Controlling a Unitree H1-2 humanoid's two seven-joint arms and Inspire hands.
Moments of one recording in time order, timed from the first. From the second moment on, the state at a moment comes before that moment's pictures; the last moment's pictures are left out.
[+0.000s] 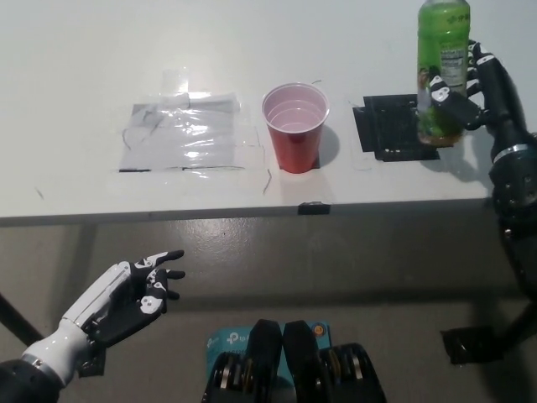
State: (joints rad) left_arm -0.10 0.40 -0.04 -0.30 -0.14 0.36 -0.34; right_arm -0.79 -0.32 0.15 0.54 -0.33 0.05 -0.14
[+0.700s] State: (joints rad) left_arm -0.10 0.40 -0.04 -0.30 -0.13 0.38 -0.34; right_arm -0.76 -0.30 0.32 0.47 -0.45 0.01 -0.11
